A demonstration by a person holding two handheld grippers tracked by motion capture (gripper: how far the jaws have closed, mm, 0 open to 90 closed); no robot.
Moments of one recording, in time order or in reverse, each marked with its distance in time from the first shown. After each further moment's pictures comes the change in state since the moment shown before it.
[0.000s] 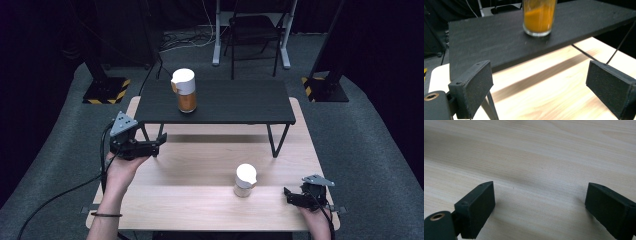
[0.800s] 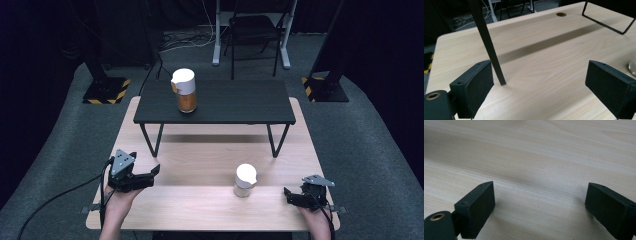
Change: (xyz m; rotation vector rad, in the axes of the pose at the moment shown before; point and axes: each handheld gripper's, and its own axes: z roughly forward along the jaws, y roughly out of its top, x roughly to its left) left arm -0.006 -0.091 -0.005 0.061 0.056 0.003; right arm 0.000 0.000 0.000 0.000 0.001 -0.001
